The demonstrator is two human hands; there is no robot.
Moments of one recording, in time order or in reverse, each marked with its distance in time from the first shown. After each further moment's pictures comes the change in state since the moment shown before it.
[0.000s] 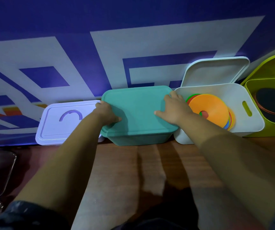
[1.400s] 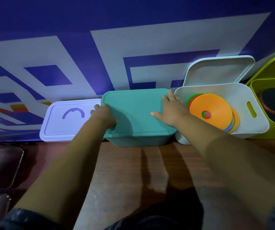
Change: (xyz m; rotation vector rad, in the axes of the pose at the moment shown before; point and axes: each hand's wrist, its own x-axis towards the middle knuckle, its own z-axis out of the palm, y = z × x) left_hand -0.014 -0.004 0.014 0.042 0.040 -0.134; right_hand -0.001 -0.003 0.011 -0.032 -0.045 -0.025
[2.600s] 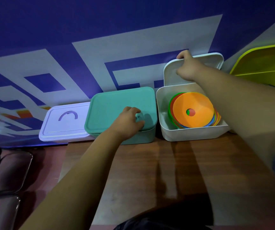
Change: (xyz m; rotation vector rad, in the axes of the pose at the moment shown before) left_hand -0.131 0.121 0.031 -0.225 0.087 0.462; right_hand 0.030 0.141 -0.131 0.460 0.204 0.071
